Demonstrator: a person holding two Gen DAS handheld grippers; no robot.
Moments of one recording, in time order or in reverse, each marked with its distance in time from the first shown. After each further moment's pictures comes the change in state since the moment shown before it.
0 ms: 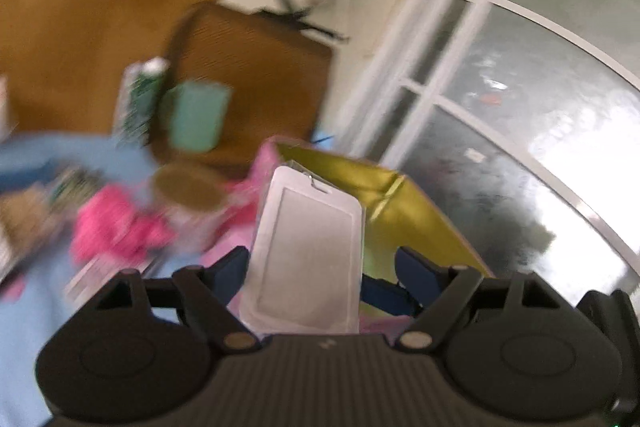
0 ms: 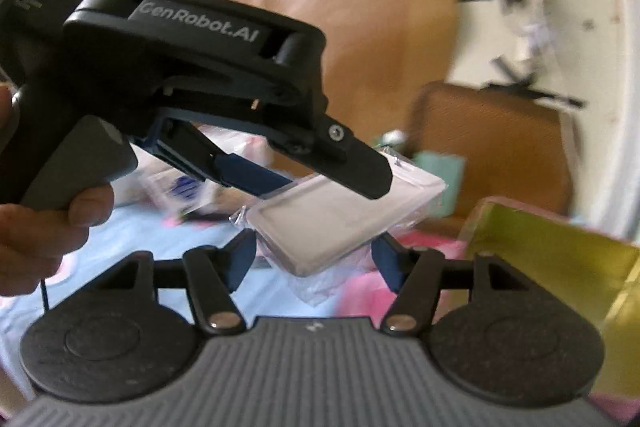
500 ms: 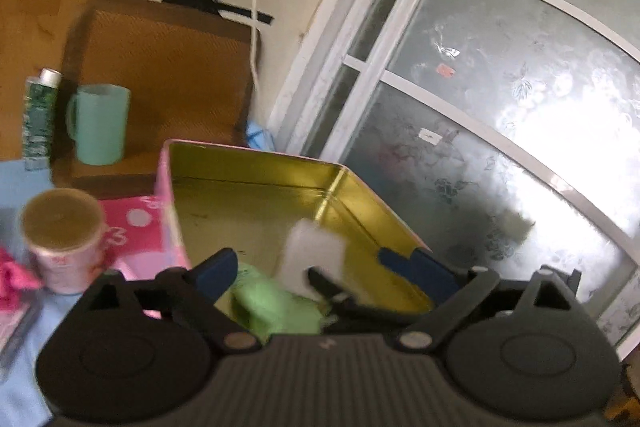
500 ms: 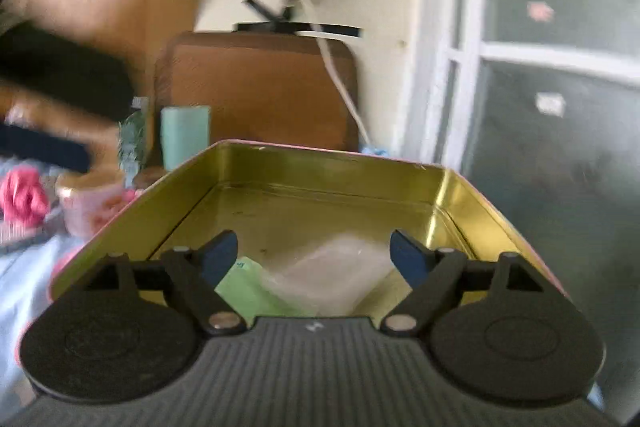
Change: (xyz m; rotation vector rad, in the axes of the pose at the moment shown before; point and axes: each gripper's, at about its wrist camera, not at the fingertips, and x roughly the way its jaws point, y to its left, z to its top) left arm 0.070 -0.056 0.000 0.070 0.019 -0.075; right arm 0.000 -0.124 -0.034 0.209 0.103 -0.528
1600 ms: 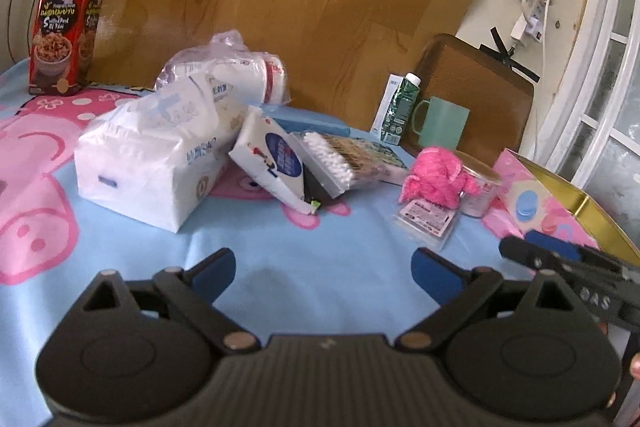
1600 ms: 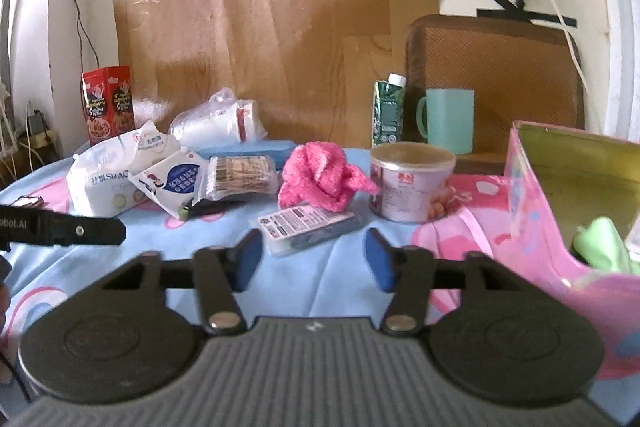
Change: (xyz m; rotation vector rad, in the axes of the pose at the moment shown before) left arm -0.204 0.174 -0.121 -0.214 -0.149 0.585; right arm -0.032 0.178 -0.012 -0.049 0.035 0.490
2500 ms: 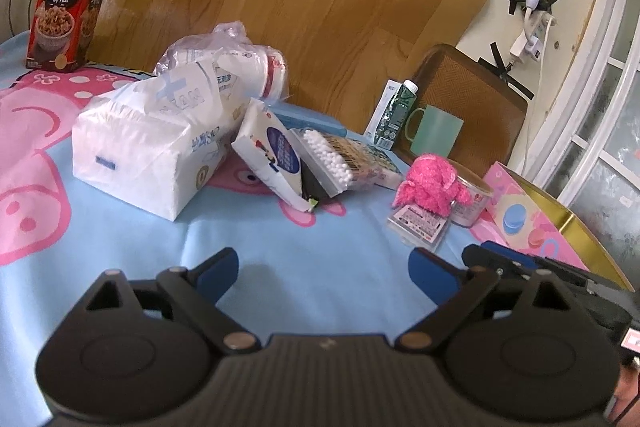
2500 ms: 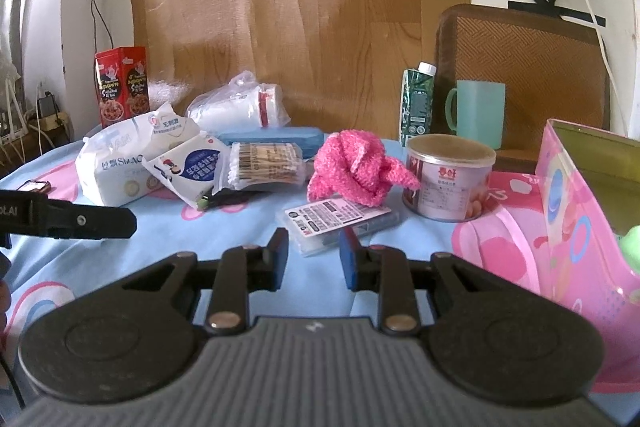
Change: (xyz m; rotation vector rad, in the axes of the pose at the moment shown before) left arm -0.002 0.011 0.000 -0.075 -0.007 -0.055; right arm 0.020 0.016 -0.003 -0.026 0.046 0.050
